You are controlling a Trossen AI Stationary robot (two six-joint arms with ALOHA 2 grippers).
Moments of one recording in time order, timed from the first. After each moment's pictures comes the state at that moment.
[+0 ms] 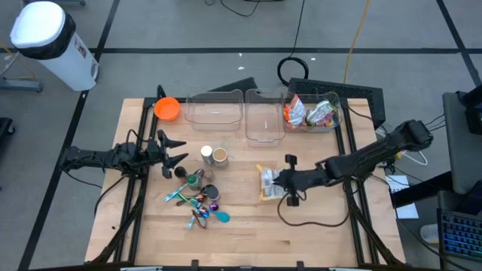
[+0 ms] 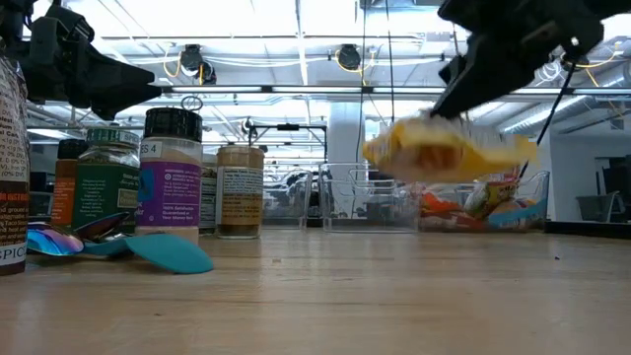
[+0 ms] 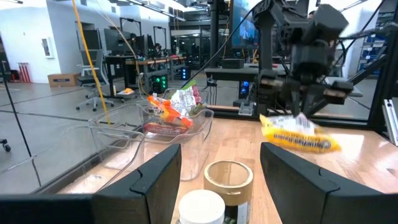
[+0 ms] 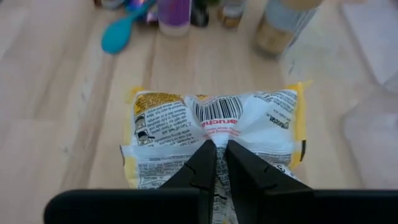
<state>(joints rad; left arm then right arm) -0.08 0.01 0.02 0.07 -0.32 0.02 0.34 1.27 0.73 -0.17 0.31 0.16</state>
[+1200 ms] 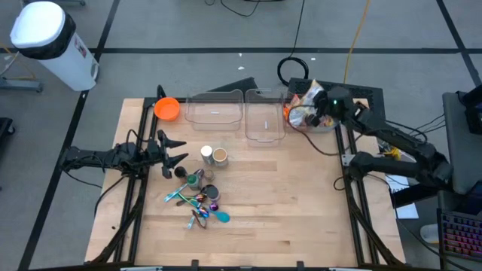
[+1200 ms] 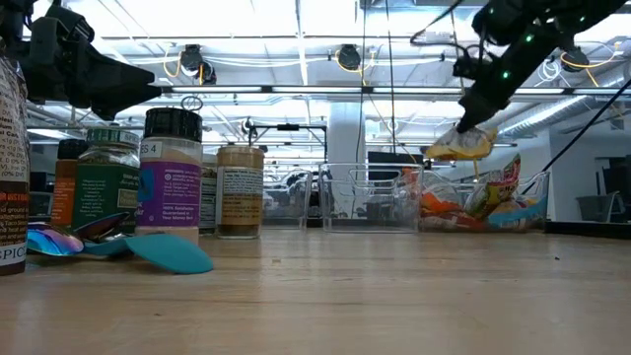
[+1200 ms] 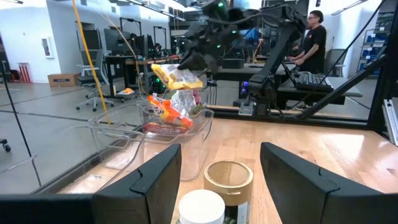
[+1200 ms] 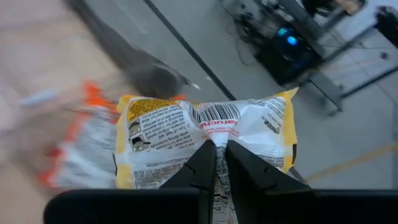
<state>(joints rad) -0.08 0.01 0.02 0.07 -0.32 0.02 -0.79 0.93 0.73 -0.35 0.31 -0.38</state>
